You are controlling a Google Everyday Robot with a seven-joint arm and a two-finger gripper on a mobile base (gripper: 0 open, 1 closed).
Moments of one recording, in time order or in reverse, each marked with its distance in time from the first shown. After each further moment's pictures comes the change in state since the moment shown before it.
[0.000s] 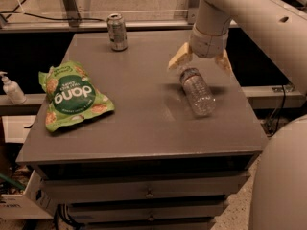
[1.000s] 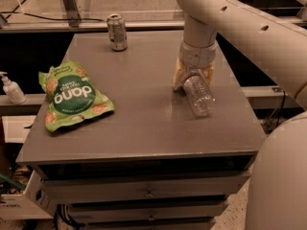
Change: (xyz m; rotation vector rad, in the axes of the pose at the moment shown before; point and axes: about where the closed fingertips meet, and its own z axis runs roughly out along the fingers) arm -0.018 -0.015 0.030 -0.062 -0.052 -0.098
